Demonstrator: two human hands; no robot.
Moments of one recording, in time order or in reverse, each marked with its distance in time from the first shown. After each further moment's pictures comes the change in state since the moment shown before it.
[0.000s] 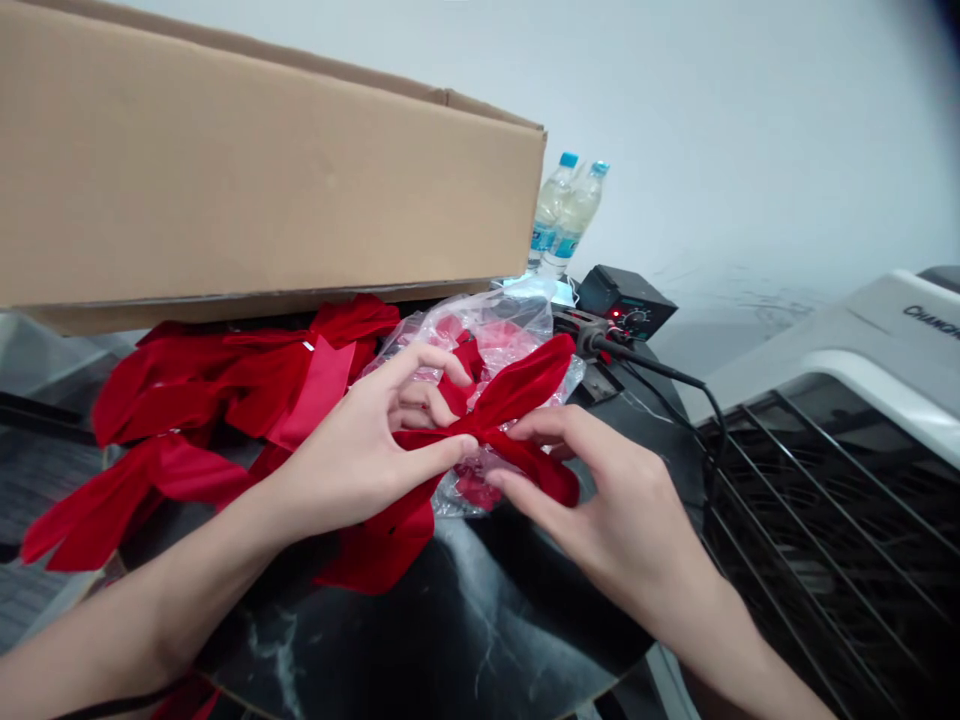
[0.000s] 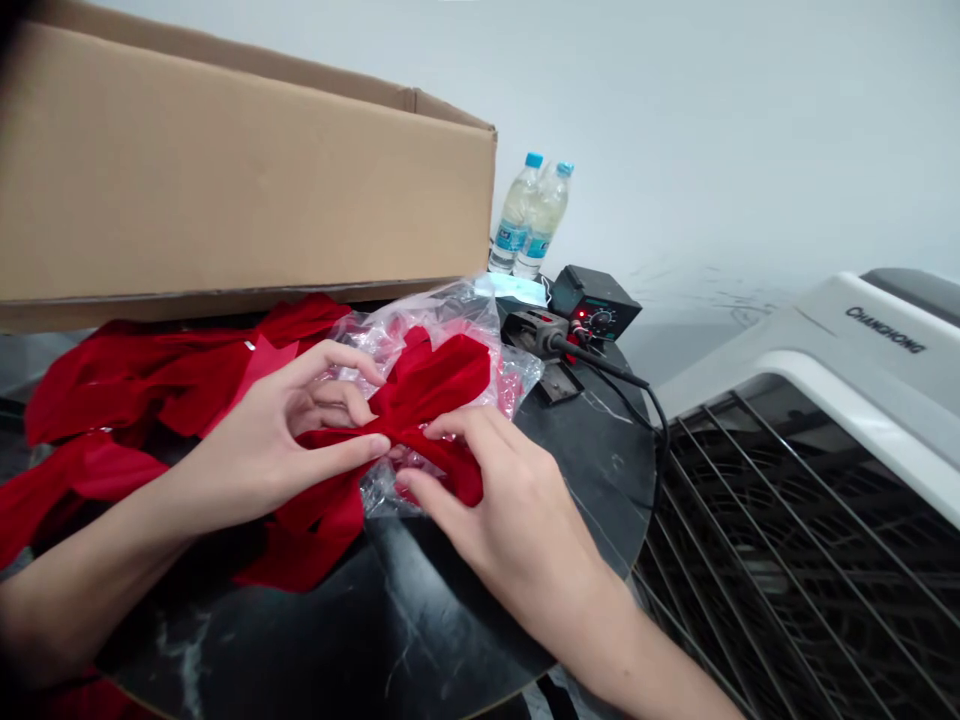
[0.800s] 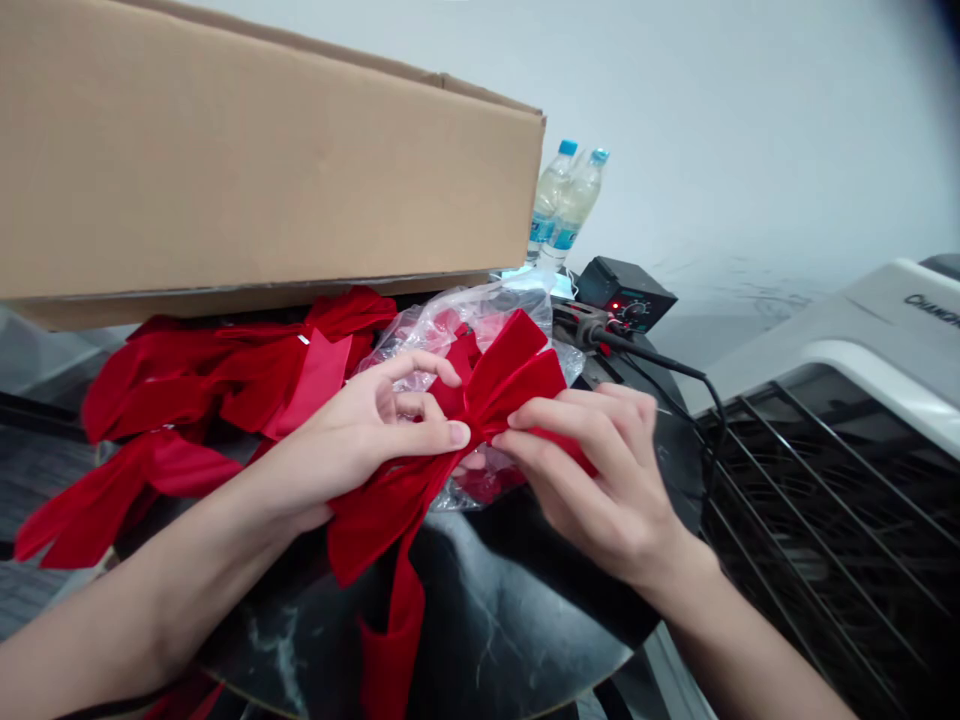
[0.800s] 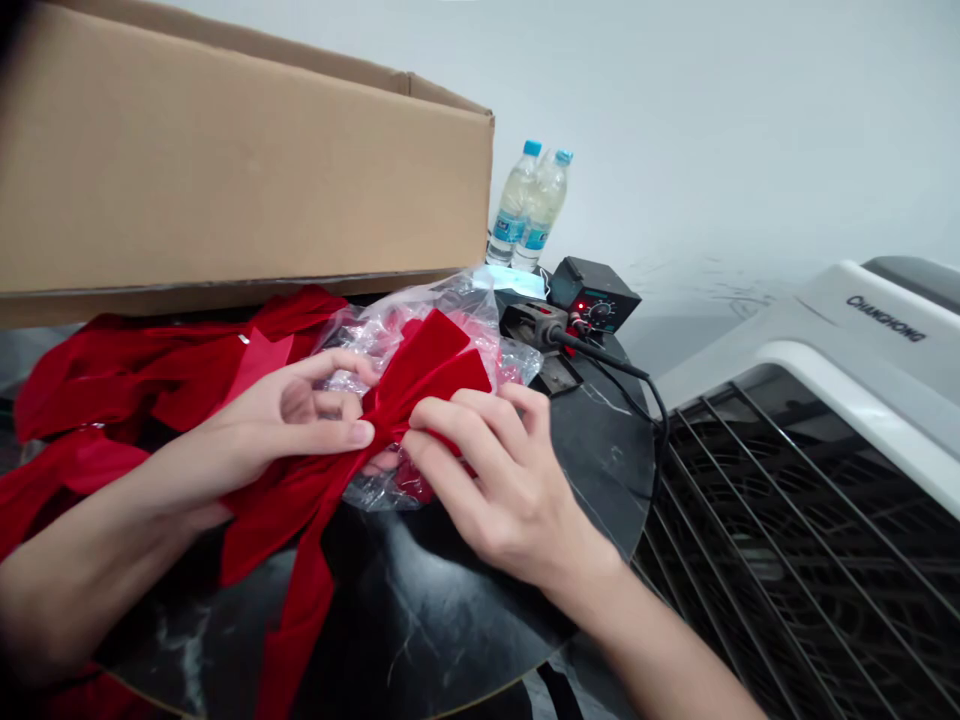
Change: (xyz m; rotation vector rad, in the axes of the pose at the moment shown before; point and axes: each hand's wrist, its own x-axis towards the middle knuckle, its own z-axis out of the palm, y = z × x) left_hand 0.000 0.001 -0.002 -0.443 -0.041 -0.338; right_hand 0.005 0.020 0.005 -0.409 0.213 -0.566
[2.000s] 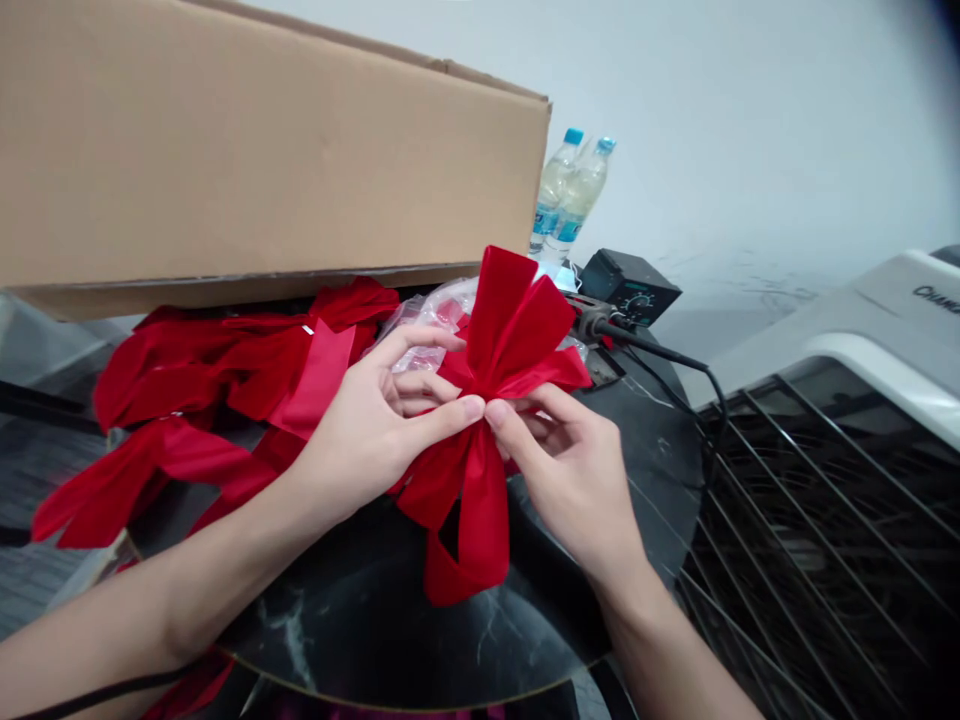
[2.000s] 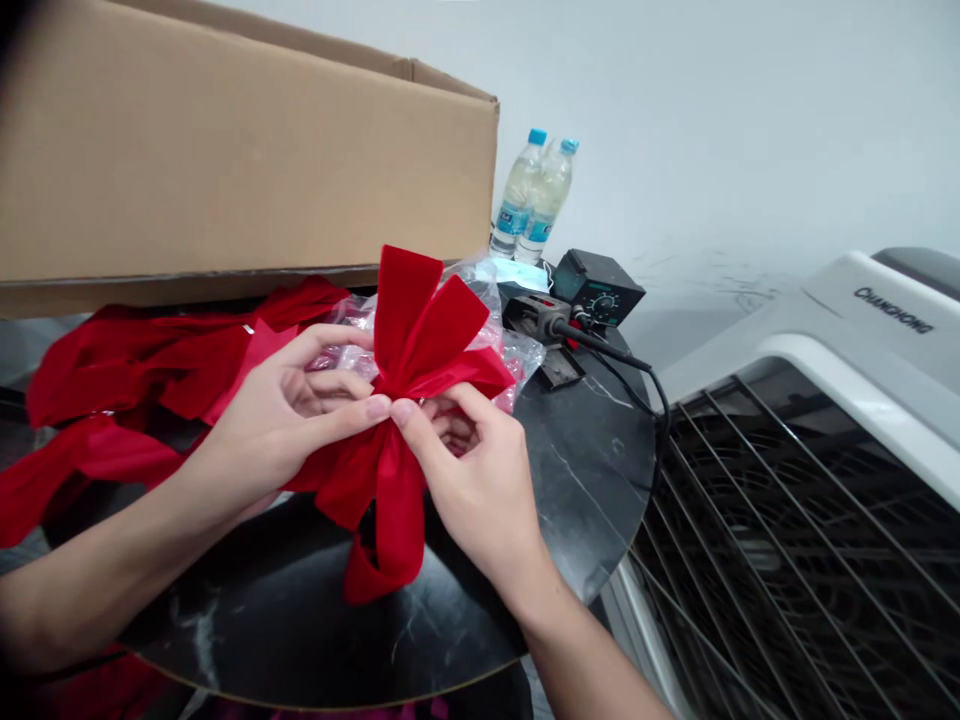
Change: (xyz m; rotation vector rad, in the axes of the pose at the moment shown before) left_hand 0.003 -0.015 0.009 0.023 0.159 0.293; right_hand 0.018 -0.038 0.020 0.944 0.058 1.013
